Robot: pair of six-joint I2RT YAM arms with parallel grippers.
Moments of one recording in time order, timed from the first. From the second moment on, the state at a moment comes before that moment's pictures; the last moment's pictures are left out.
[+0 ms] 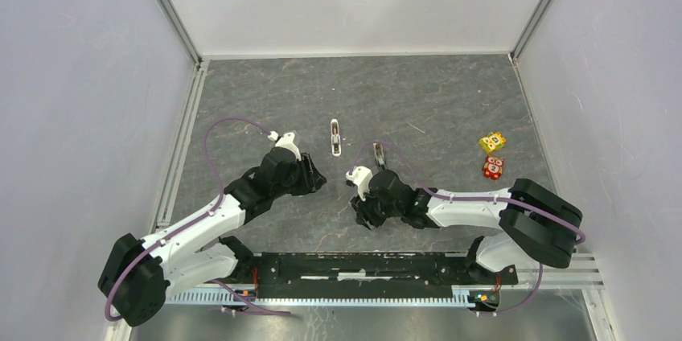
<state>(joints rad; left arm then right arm) -0.67 0.99 0.52 -0.19 -0.04 -0.71 1.03 1.43 0.55 0.10 -0.10 0.17</state>
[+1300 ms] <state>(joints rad) -0.67 0.96 0.52 -0.19 -0.02 -0.64 1.03 1.42 0.55 0.08 -0.08 0.23</state>
